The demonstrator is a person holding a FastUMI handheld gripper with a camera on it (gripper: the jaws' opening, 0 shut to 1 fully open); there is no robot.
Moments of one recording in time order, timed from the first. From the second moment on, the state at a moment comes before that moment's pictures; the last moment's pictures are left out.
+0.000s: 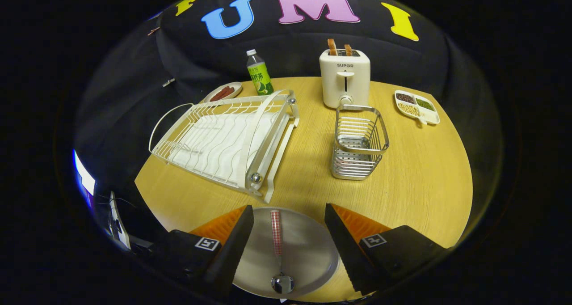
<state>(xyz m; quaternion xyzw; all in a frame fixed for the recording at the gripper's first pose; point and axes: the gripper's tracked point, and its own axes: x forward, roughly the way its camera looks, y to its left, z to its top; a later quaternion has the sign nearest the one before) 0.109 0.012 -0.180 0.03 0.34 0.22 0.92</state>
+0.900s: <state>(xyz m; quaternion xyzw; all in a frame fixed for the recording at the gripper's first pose) 0.114 -0.046 0.070 0.02 0.03 0.12 0.99</state>
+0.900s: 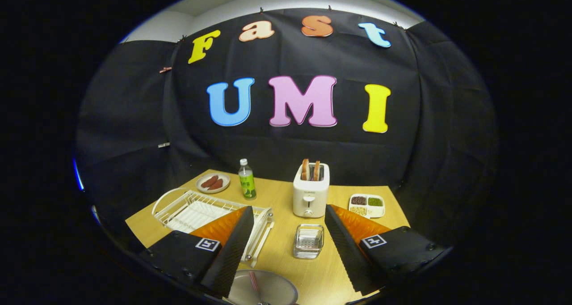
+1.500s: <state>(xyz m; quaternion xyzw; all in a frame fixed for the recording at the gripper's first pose) 0.052 -0.038 0.144 0.06 -0.04 -0.01 1.00</state>
